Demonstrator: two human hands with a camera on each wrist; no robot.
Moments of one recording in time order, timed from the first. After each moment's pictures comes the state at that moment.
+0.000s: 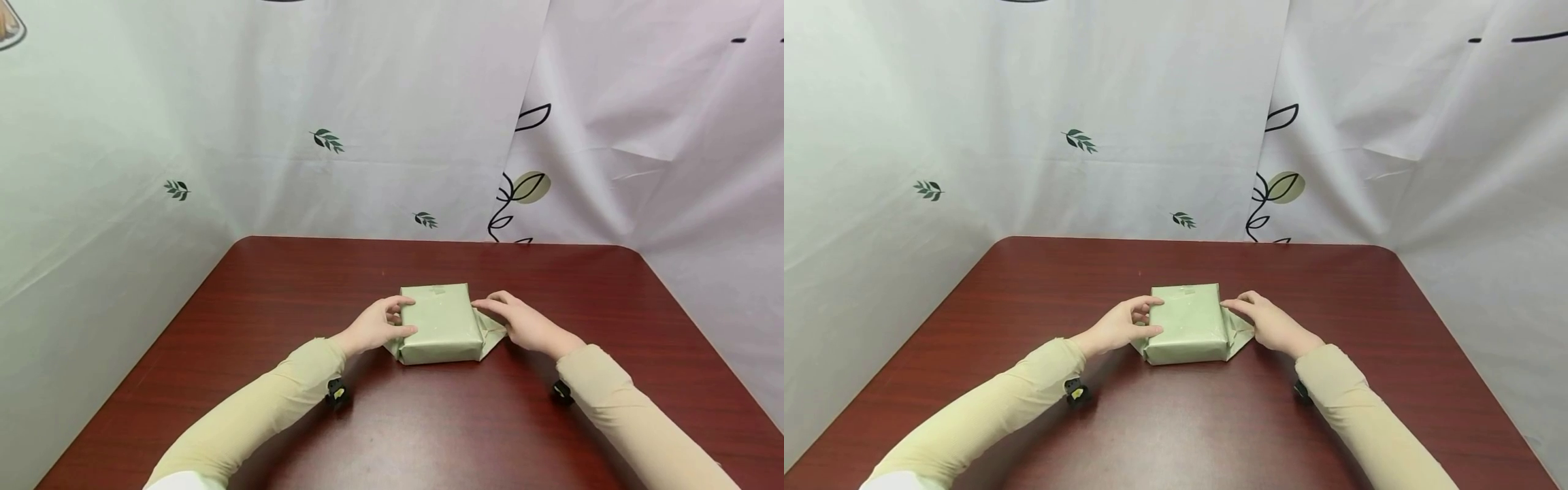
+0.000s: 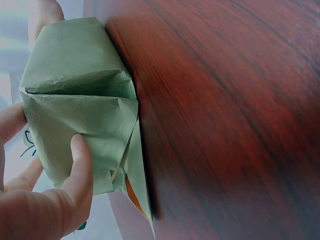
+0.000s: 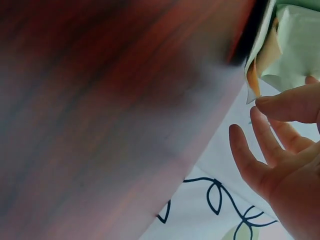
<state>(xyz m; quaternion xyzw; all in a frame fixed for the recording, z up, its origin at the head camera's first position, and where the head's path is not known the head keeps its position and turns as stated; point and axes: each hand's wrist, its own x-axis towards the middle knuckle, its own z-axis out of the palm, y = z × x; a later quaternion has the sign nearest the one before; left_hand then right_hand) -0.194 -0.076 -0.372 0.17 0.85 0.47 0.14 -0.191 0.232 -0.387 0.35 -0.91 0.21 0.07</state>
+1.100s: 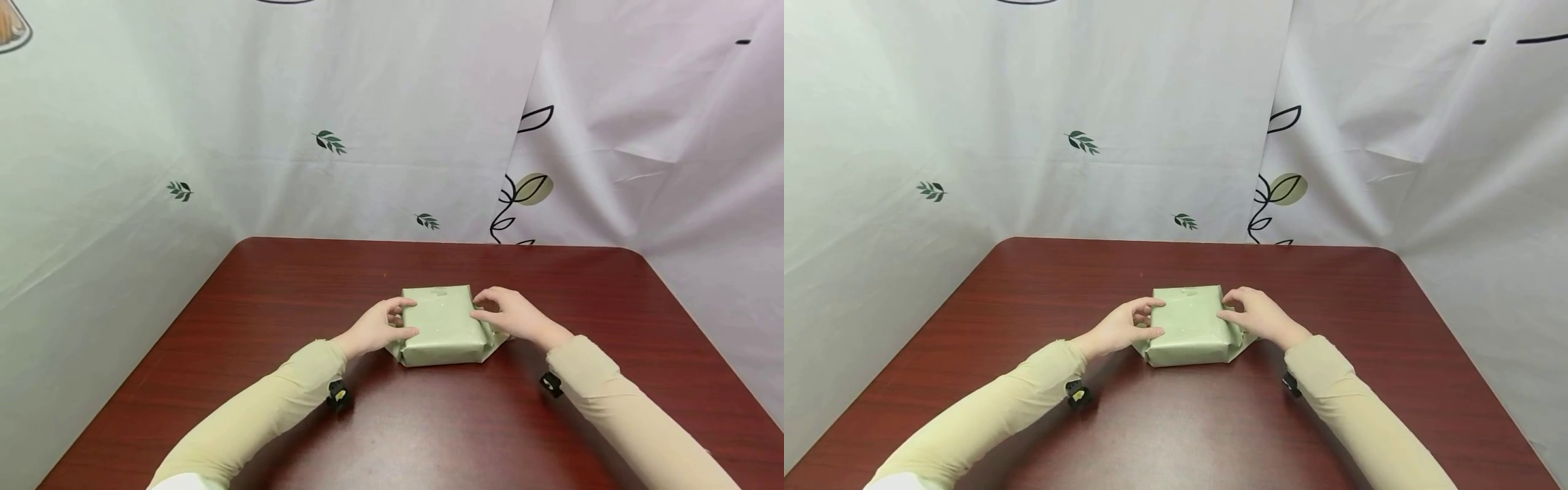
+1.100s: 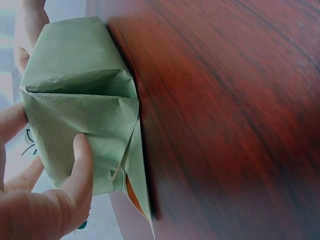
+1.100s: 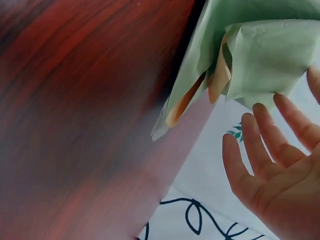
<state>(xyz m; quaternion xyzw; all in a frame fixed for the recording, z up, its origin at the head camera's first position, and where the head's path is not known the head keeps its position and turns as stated) -0.196 -0.077 -0.373 0.19 0.85 0.46 0.14 -0.198 0.207 -0.362 0.21 -0.93 0.29 -0.01</state>
